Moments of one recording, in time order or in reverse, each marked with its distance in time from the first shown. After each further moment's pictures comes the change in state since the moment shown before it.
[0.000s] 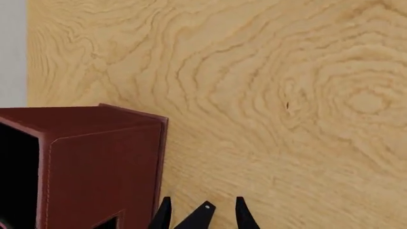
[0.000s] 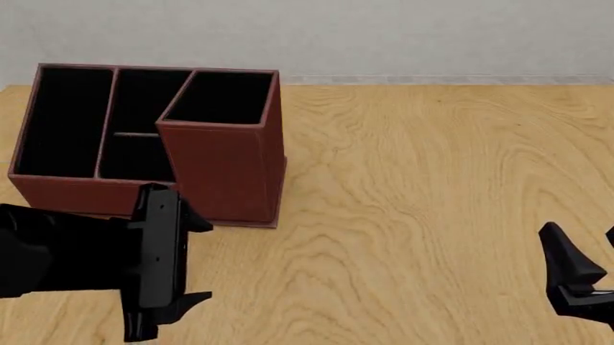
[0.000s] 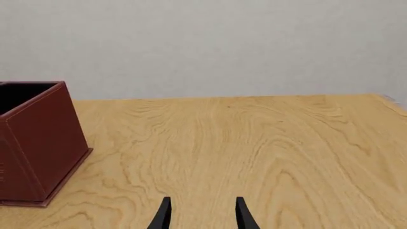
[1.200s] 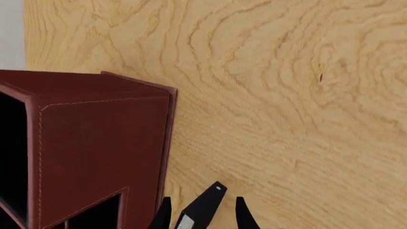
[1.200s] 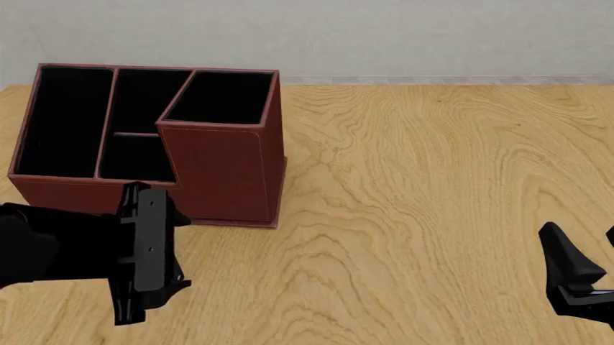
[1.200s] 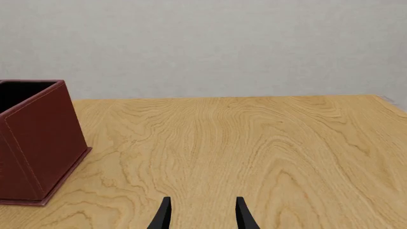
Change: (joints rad) left arm 0.173 0.034 0.054 -0.056 0.113; right arm 0.000 0.005 0.000 -0.003 -0.009
